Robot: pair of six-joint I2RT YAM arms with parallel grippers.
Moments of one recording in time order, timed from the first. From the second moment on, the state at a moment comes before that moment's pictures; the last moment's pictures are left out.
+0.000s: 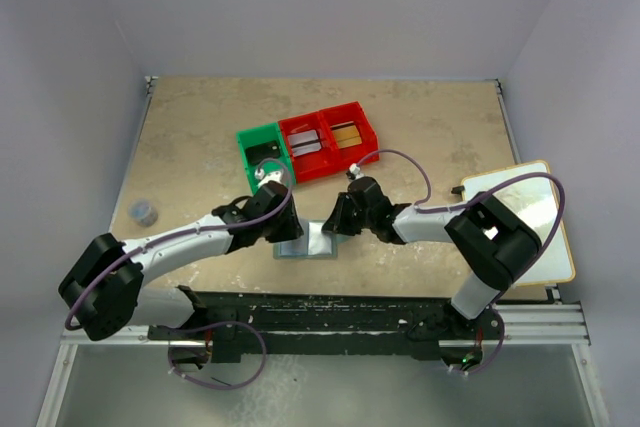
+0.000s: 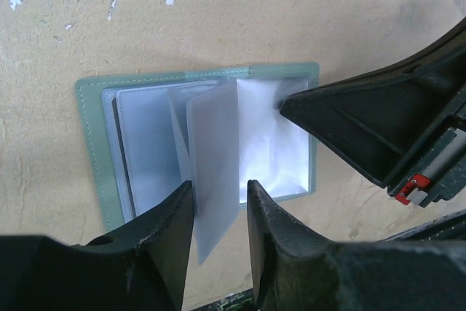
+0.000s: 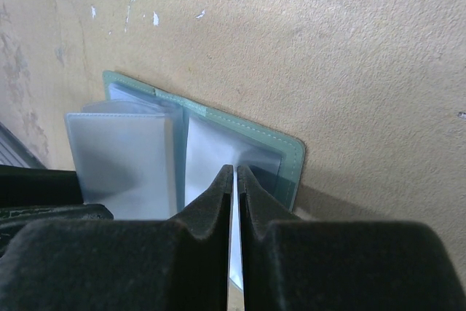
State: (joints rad) left arm -0.78 1.30 0.68 -0.28 -0.11 -0.86; right arm 0.75 1.66 0.67 0.24 -0.14 0.86
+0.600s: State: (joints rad) left arm -0.78 1.34 0.79 -0.36 -0.04 -0.75; right arm 0.75 1.68 0.69 0.23 -0.15 0.86
